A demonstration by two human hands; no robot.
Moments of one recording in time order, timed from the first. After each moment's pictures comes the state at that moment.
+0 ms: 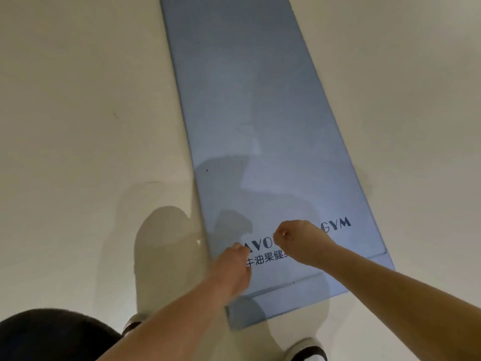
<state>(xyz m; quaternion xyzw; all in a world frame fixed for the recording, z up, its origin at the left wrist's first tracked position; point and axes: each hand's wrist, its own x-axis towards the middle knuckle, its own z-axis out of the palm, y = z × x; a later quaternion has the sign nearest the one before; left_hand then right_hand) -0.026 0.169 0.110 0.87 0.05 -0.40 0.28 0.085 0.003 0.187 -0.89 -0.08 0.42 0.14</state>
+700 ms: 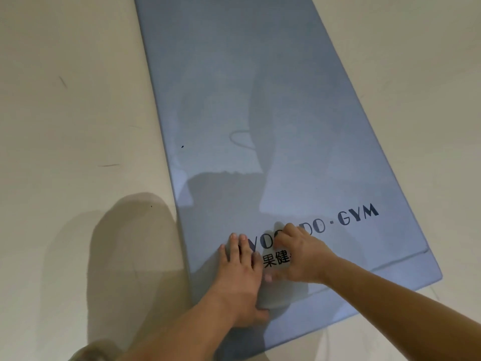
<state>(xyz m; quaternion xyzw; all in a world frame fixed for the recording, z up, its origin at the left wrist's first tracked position) -0.035 0.098 -0.043 0.87 -0.13 -0.46 0.07 0.062 -0.069 -0.027 -0.87 -0.20 0.45 0.05</state>
